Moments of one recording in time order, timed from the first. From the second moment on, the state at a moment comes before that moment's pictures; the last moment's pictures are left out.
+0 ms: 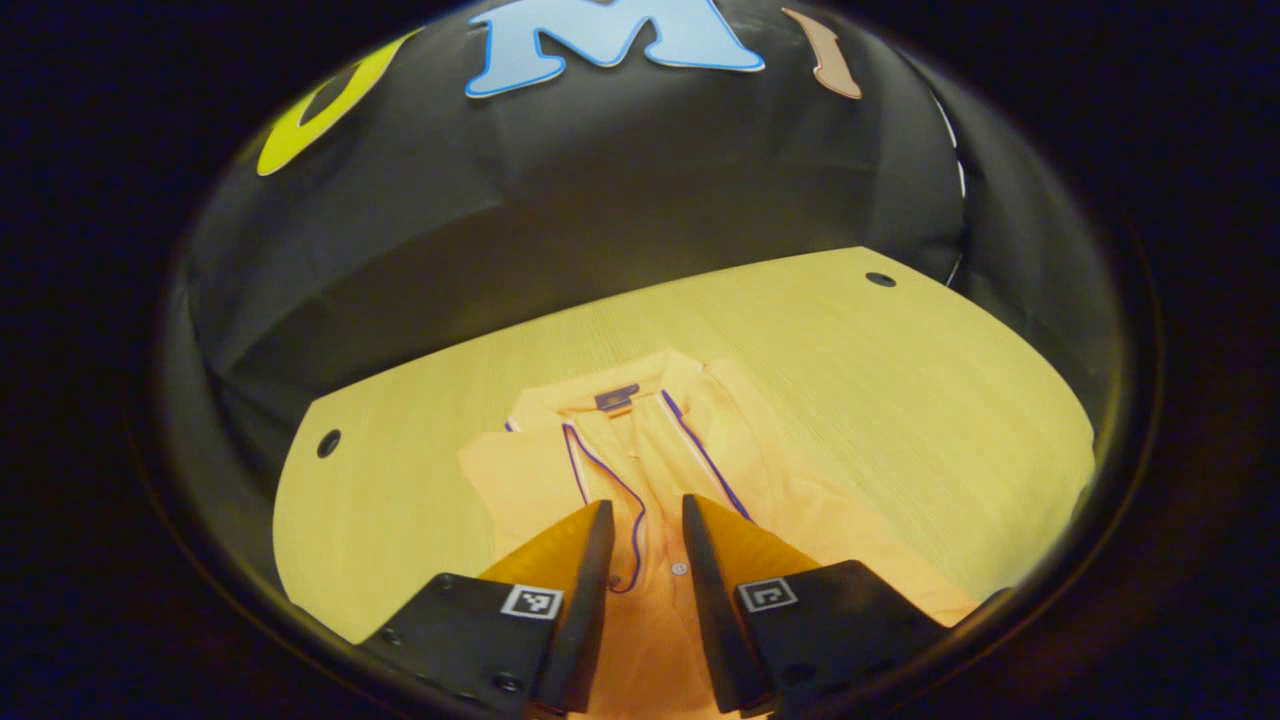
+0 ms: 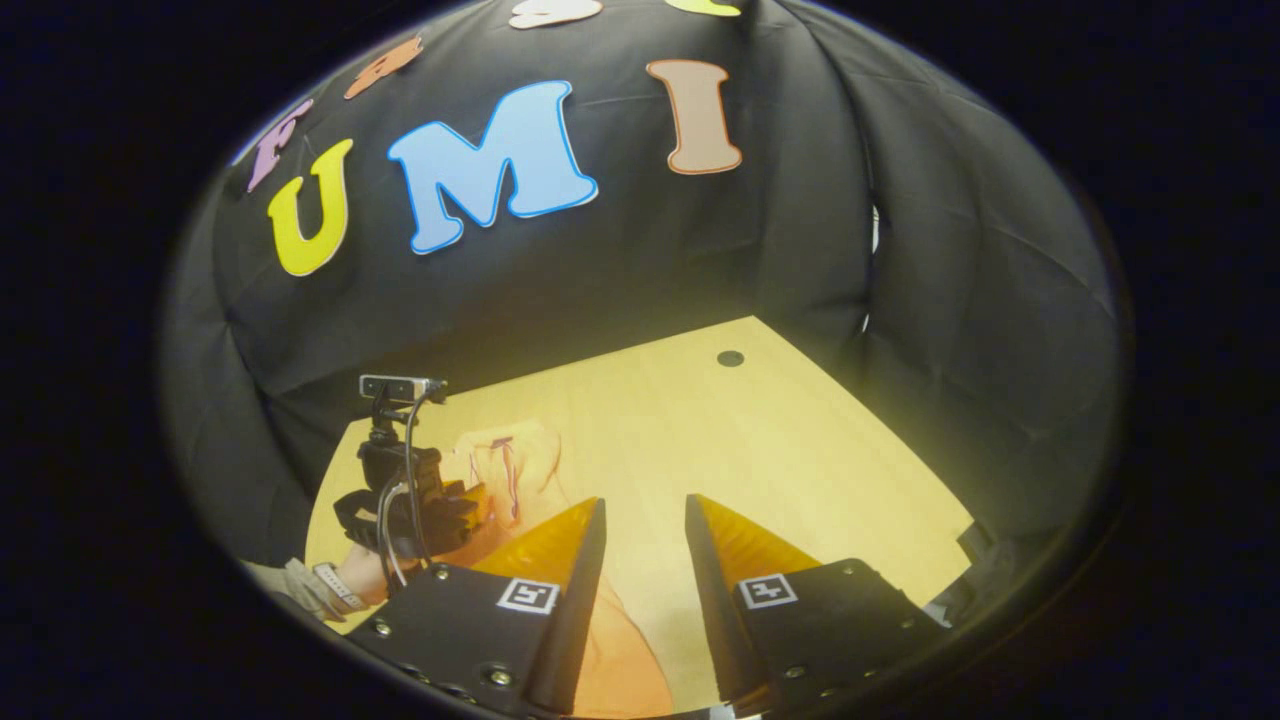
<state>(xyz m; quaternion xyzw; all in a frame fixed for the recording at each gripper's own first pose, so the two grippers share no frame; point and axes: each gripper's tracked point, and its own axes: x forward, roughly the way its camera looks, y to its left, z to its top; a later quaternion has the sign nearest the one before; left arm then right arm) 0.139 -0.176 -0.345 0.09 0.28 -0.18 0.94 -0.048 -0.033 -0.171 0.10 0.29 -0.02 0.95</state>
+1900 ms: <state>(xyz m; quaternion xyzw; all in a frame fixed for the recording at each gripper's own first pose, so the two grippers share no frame) -0.180 -0.030 -0.432 0.03 0.58 -0.08 0.81 -0.198 0.062 -0.421 -0.11 0.68 0.11 0.72</state>
